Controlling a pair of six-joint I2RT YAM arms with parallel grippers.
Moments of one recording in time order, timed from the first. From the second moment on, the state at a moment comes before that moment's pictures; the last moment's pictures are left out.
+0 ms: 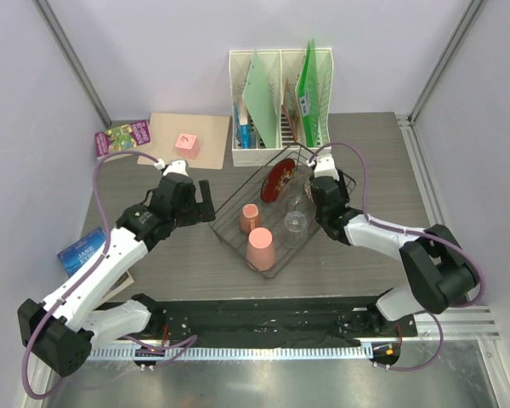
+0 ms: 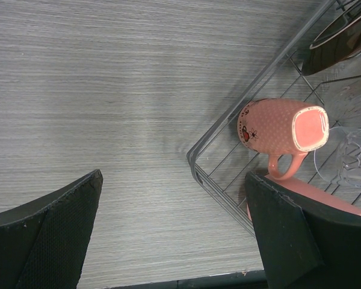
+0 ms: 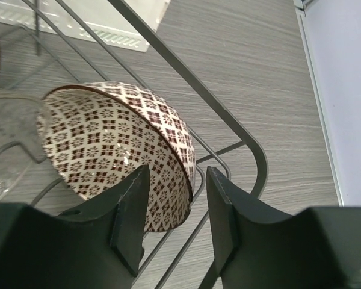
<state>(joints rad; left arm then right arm) -0.54 1.05 0.97 -0.68 -0.27 -0.55 0.54 1.45 0.69 0.29 0.73 -0.11</state>
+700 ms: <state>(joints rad) -0.54 1.08 0.97 -0.69 -0.27 -0.55 0.53 1.54 0.71 0.39 0.86 -0.19</state>
